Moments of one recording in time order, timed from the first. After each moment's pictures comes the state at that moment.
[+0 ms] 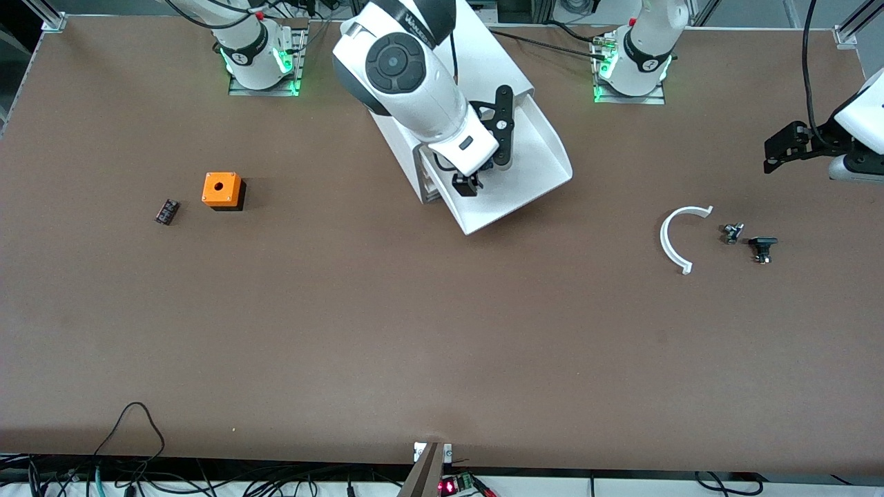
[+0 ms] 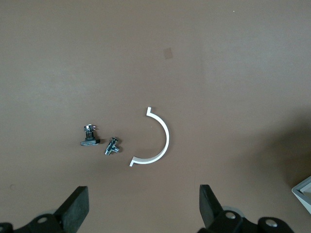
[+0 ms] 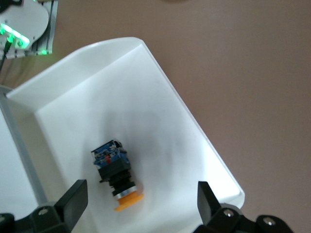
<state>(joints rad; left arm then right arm) 0.12 -0.06 -0.09 -1.71 0.06 1.64 0.15 0.58 0.63 0.33 -1.15 0.13 1.89 -0.76</state>
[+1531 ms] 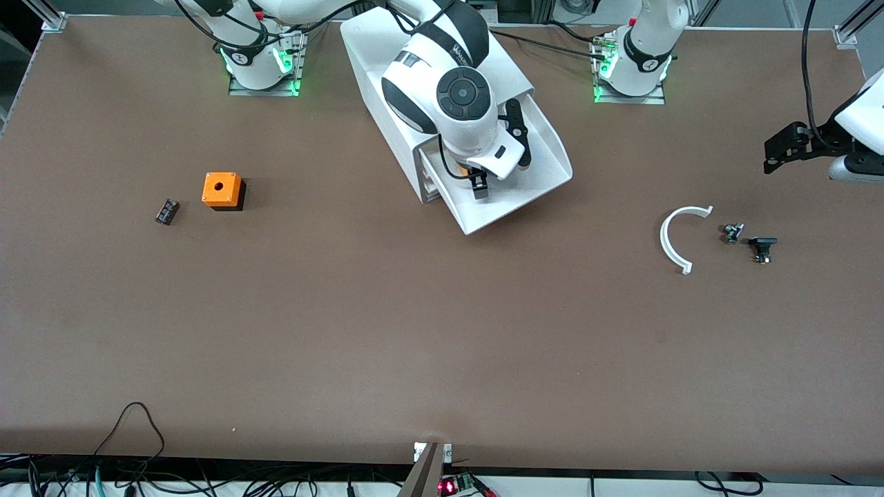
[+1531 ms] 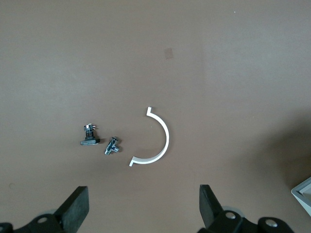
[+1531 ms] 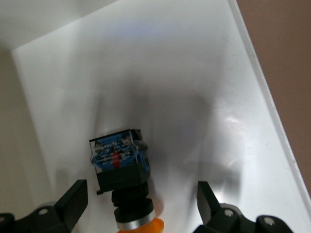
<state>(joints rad) 0.12 -0.06 -0.09 -1.71 0.06 1.64 0.14 0.66 0.74 0.33 -1.12 0.01 1.79 -0.83</state>
